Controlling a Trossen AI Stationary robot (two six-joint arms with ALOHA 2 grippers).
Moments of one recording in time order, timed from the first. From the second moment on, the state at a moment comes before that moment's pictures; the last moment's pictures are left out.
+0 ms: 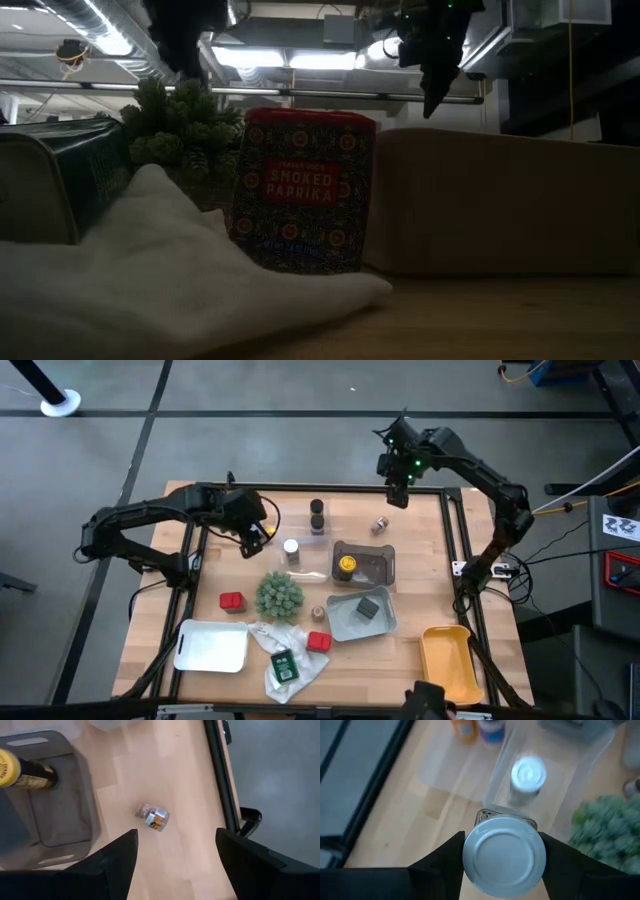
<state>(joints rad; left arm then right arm) 0.26 1.22 1.26 -1.15 -0.19 -0.12 -0.72 1.68 1.80 -1.35 -0.09 -0.48</state>
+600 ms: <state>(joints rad) 0.14 1.34 1.26 -1.08 -0.14 -0.19 -0.80 1.68 1.80 -1.30 -0.12 -0.48</state>
